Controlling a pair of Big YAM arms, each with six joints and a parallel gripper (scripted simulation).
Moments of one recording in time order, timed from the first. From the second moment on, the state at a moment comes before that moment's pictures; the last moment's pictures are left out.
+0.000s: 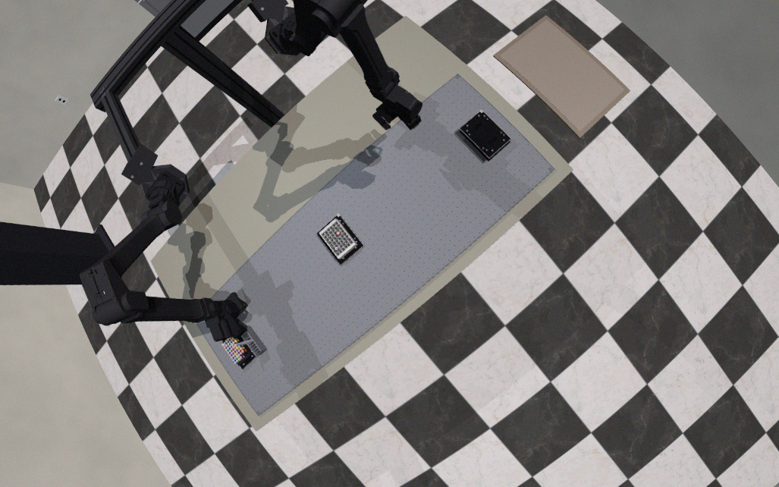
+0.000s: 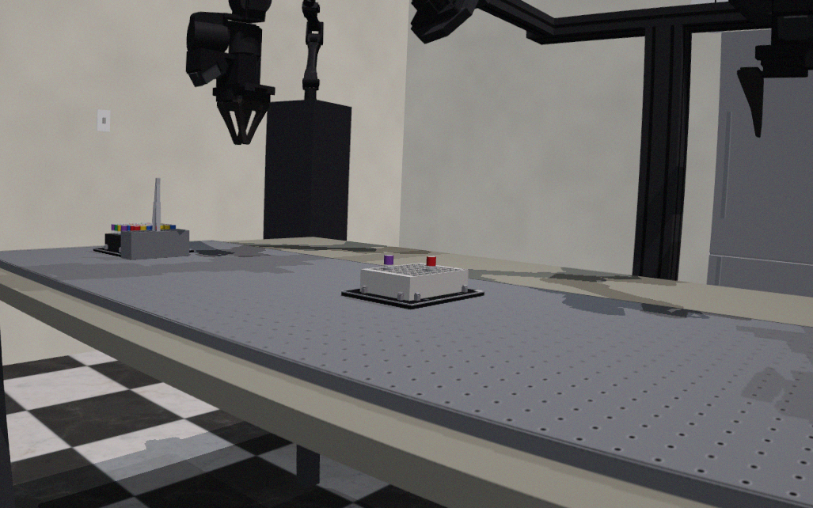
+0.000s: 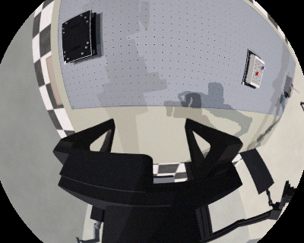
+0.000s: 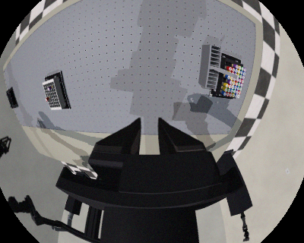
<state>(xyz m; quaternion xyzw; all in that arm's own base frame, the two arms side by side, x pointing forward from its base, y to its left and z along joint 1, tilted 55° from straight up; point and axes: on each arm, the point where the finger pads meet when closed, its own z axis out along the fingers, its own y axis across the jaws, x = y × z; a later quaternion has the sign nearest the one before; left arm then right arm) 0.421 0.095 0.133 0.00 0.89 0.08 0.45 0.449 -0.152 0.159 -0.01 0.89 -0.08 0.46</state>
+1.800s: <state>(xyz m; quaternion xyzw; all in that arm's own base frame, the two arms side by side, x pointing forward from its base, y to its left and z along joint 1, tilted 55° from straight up) 0.421 0.095 0.133 0.00 0.89 0.08 0.45 0.514 -0.321 0.218 -0.01 0.88 -0.09 0.46</state>
